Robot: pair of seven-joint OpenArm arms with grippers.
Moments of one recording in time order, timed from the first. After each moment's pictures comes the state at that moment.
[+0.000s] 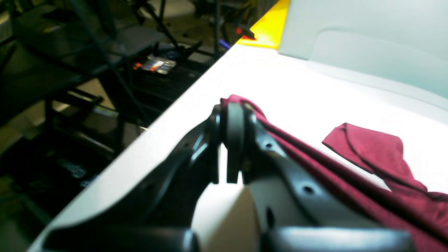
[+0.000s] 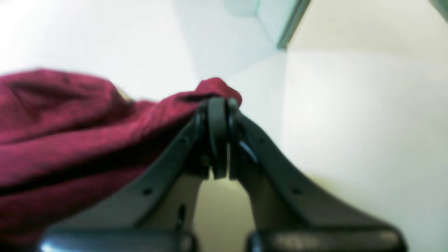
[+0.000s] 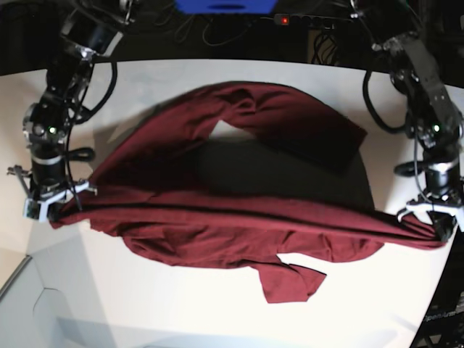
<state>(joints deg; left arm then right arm) -1.7 -7.4 -26.0 106.2 -8.6 -0.1 26.8 3.5 0.1 29.9 96.3 -8.8 15.5 -23.8</state>
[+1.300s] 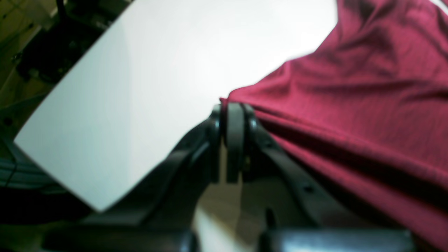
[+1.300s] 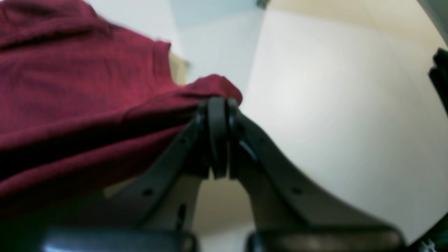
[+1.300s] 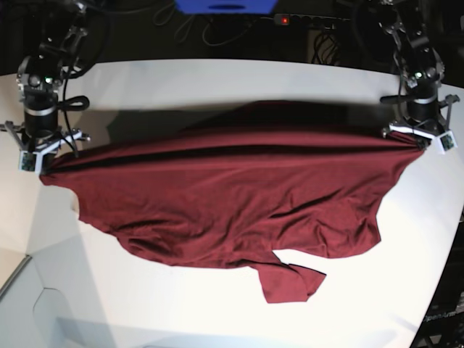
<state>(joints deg) 17.2 -5.5 -29.4 99.1 -8.7 -0.1 26.3 -14.0 0.3 32.0 105.7 -8.7 16.1 -23.3</state>
